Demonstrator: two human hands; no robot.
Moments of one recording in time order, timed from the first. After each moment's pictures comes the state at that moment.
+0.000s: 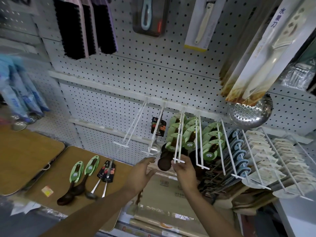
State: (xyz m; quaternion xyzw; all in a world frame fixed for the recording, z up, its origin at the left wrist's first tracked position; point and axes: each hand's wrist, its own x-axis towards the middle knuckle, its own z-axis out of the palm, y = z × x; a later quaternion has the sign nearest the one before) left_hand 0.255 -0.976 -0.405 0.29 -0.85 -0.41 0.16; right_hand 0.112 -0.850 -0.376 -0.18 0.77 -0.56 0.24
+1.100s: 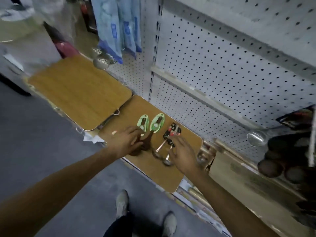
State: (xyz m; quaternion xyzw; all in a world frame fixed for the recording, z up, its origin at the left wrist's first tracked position) left_hand 0.574 -1.242 -0.550 0.36 -0.91 -0.21 0.06; right_hand 0.344 -1.103 -0.515 -0.61 0.75 -0.13 0.20
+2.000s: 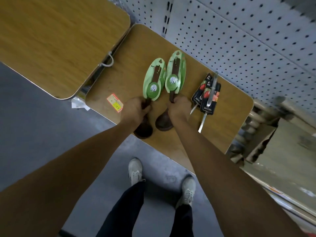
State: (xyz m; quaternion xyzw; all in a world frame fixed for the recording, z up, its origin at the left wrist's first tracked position) left_hand 0.554 -1.325 -0.822 0.56 -0.74 -0.37 -0.01; right_hand 0.404 -1.273 -0.817 -0.22 0.91 -0.18 0.31
